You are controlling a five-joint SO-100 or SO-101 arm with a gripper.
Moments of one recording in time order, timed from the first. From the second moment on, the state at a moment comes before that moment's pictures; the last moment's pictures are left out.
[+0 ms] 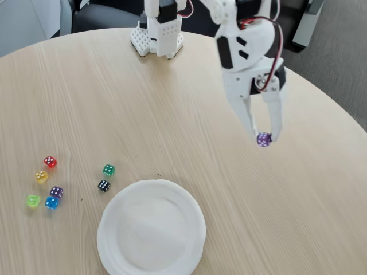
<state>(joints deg) -26.3 89.2 80.6 55.6 60.7</state>
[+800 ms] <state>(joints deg) -11.7 73.4 73.2 71.8 61.2</state>
